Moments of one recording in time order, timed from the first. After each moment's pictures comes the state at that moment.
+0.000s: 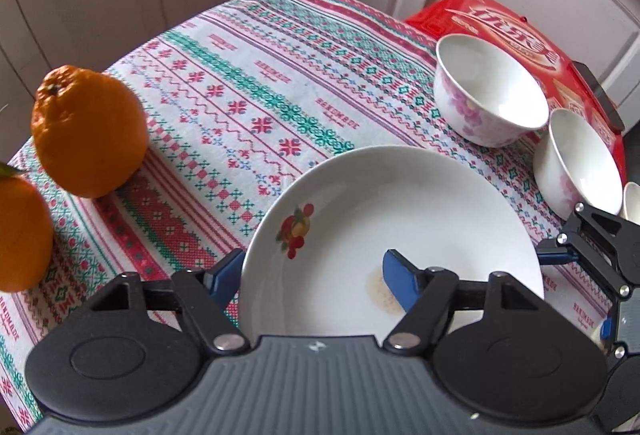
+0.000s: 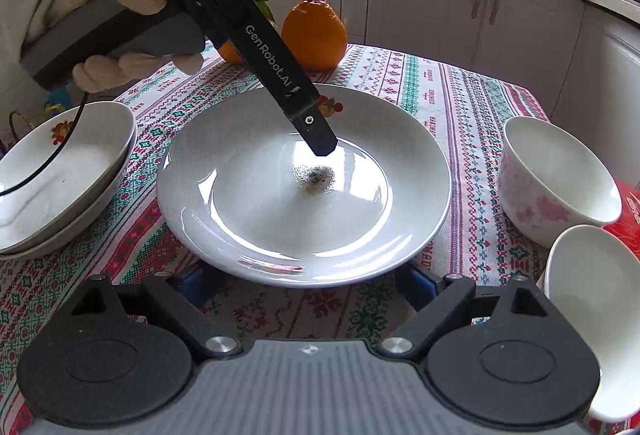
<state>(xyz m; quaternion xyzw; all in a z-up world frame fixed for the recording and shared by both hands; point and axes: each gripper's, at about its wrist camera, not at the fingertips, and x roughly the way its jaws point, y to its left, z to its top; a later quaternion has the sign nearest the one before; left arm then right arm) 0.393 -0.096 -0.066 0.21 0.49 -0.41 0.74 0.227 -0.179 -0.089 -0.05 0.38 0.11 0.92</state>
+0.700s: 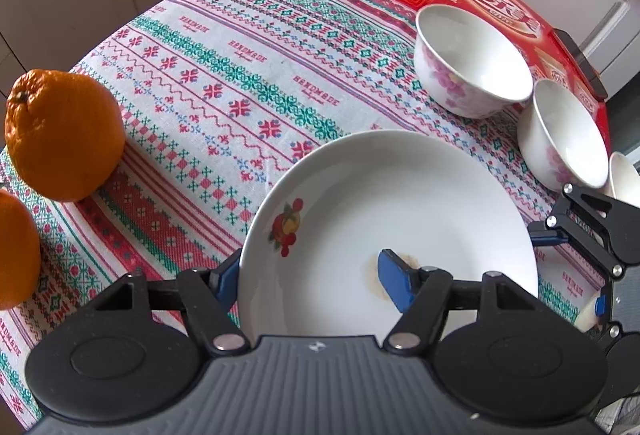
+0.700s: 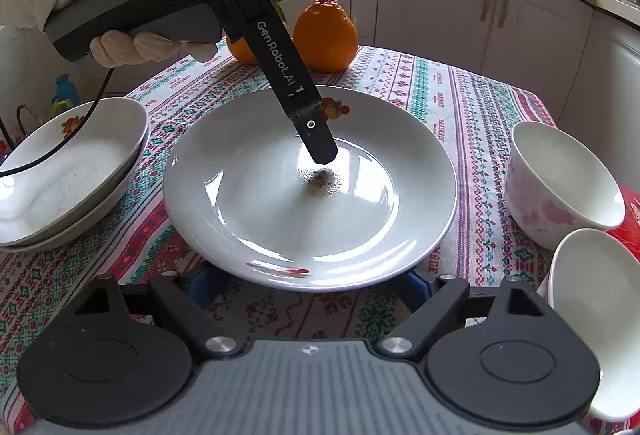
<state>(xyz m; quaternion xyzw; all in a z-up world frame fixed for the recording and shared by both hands) 0.395 -0.100 -0.065 0.25 0.51 -0.44 0.69 0.221 -0.178 -0.086 -0.05 0.39 0.12 0.91</state>
